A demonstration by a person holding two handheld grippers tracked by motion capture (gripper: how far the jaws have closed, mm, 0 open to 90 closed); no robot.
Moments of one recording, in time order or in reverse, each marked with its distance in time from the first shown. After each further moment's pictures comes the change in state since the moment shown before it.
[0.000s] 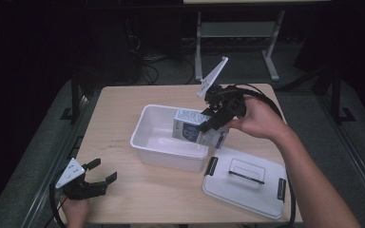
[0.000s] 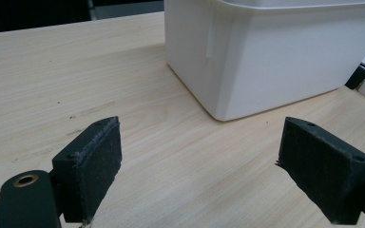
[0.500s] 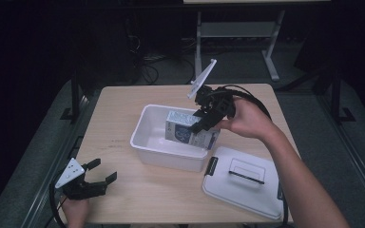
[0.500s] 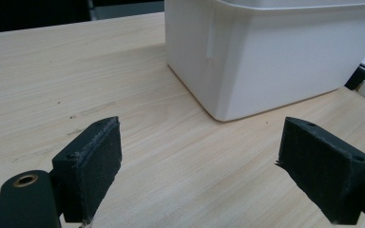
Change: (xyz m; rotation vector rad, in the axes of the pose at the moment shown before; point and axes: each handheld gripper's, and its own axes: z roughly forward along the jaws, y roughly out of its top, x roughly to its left) left arm 0.000 0.000 0.000 -0.001 -0.001 0.000; right arm -0.002 0.013 0.019 -0.001 0.029 0.000
